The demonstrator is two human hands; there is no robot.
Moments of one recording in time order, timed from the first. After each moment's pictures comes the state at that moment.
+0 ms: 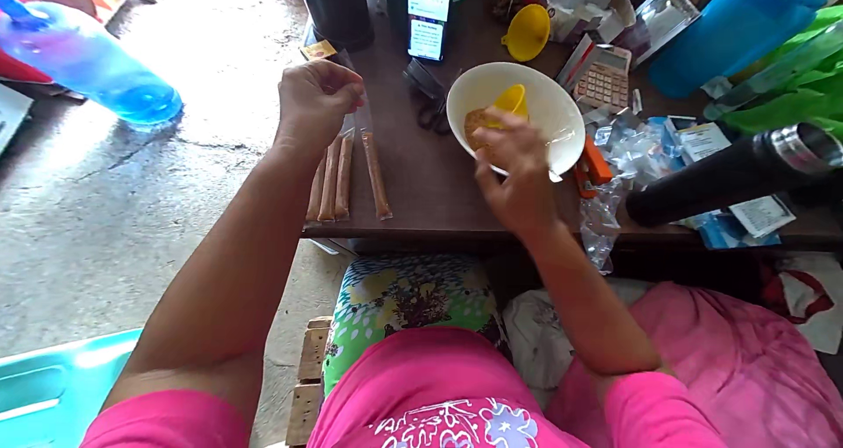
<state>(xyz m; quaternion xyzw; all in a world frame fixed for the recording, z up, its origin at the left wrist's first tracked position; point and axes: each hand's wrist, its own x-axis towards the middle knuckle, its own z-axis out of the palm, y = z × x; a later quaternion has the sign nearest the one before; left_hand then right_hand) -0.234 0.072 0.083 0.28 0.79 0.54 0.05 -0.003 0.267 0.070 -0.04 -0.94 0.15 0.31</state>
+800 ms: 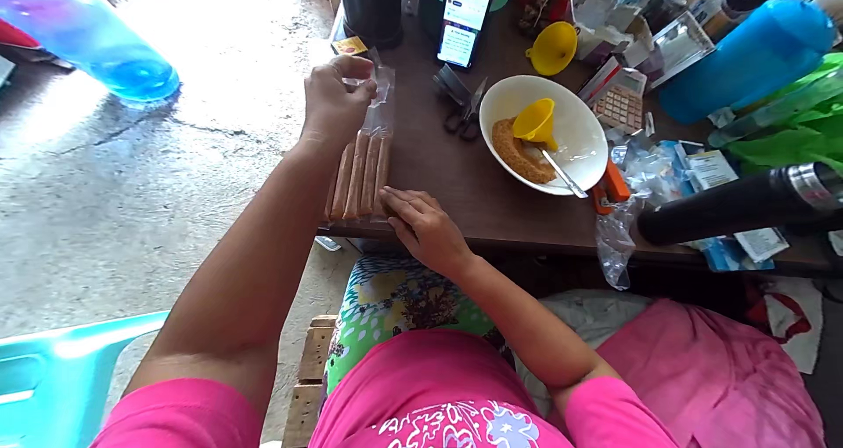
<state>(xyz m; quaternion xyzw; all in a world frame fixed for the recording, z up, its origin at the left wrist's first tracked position) -0.258 0.058 0.072 0.25 0.82 0.51 0.04 -0.050 0.145 -0.002 0.10 -0.92 0.31 0.22</state>
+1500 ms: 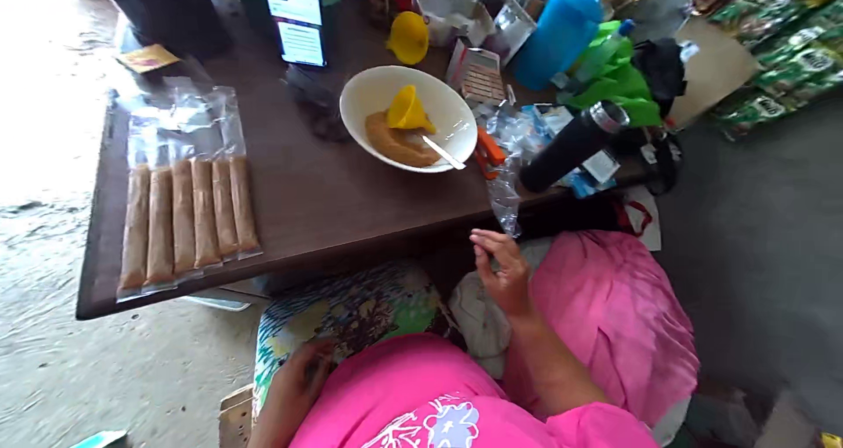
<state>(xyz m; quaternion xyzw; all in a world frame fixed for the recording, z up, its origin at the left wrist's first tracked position) -0.003 -0.086 -0.135 0.39 0.77 0.45 0.23 0.167 0.246 -0.011 -0.17 -0.87 0.18 0.44</state>
